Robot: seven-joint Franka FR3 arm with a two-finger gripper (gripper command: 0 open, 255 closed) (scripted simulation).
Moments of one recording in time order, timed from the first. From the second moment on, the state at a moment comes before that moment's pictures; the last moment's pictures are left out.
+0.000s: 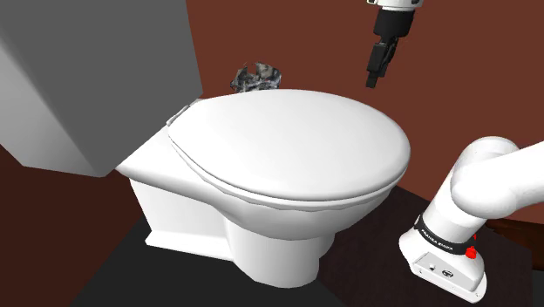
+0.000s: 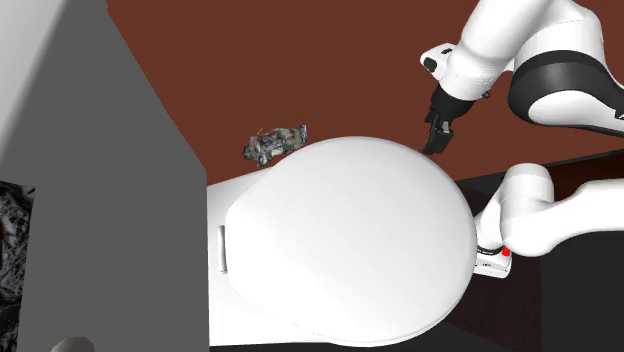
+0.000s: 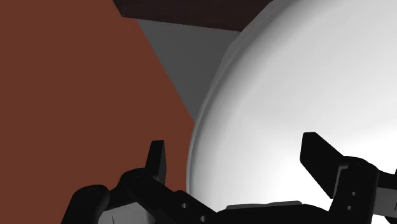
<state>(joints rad) 0.00 -0.80 0.01 -2.28 -0.03 1.50 -0.15</state>
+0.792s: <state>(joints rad) 0.04 -0.47 0.05 -2.07 -0.10 1.70 -0.25</state>
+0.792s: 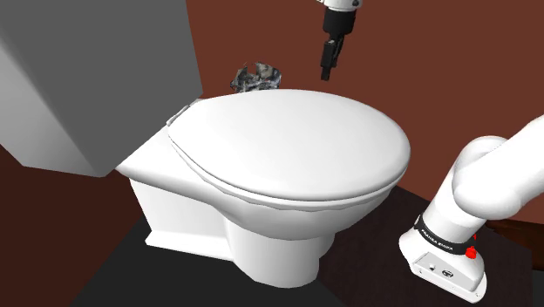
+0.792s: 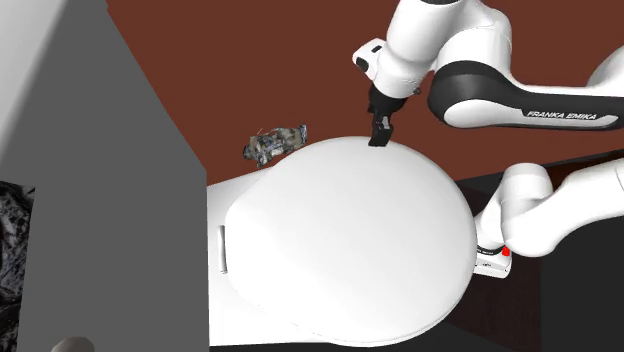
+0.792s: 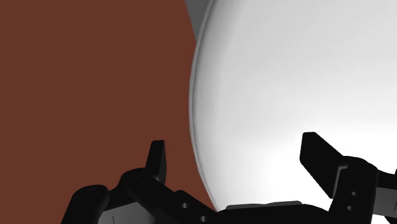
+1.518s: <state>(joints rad) 0.09 -0.13 0.12 -1.76 -0.21 1.78 -0.33</state>
